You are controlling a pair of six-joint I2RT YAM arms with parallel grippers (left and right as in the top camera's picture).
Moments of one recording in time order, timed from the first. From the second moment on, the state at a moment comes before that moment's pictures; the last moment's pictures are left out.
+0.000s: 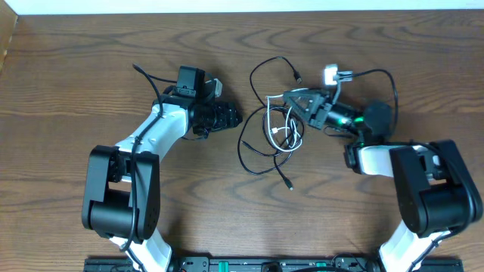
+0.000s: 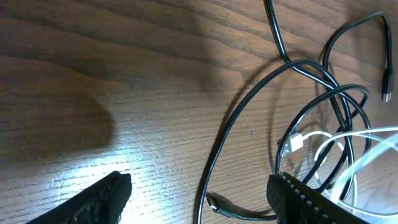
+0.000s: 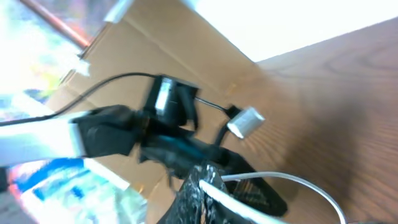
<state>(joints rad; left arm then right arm) -0.19 1.84 1.12 -0.47 0.46 -0.36 0.18 1.88 0.66 1.48 -1.02 1.10</state>
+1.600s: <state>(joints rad) -0.19 1.84 1.12 -0.47 0.46 -0.36 -0.14 1.55 1.28 -0.08 -1.32 0.65</state>
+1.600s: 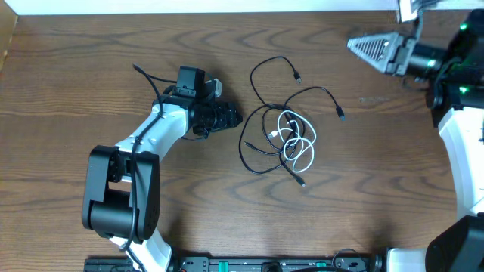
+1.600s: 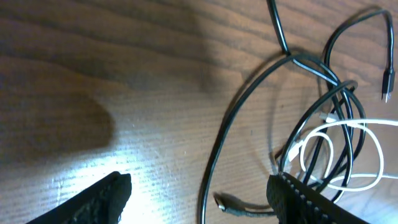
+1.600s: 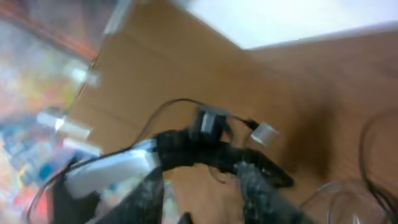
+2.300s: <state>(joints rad) -0.23 1.84 1.12 -0.47 0.54 -0.33 0.13 1.55 1.10 -0.69 -0.47 -0.03</state>
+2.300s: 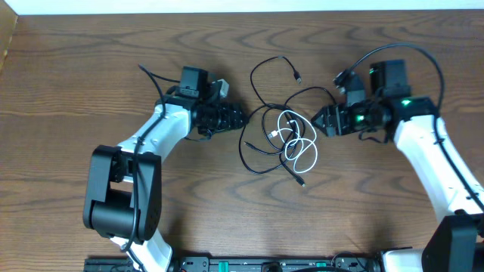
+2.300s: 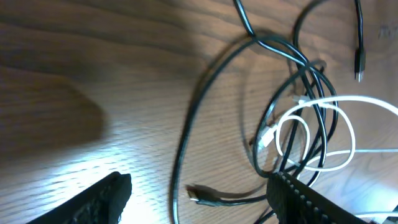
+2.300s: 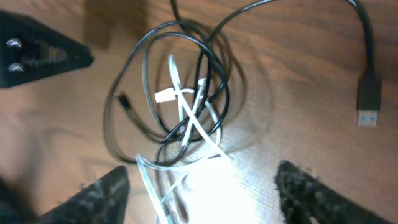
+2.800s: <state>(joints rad) -0.41 1.84 1.12 -0.43 0.31 -0.33 0.16 1.55 0.83 -0.31 -0.36 0.02</state>
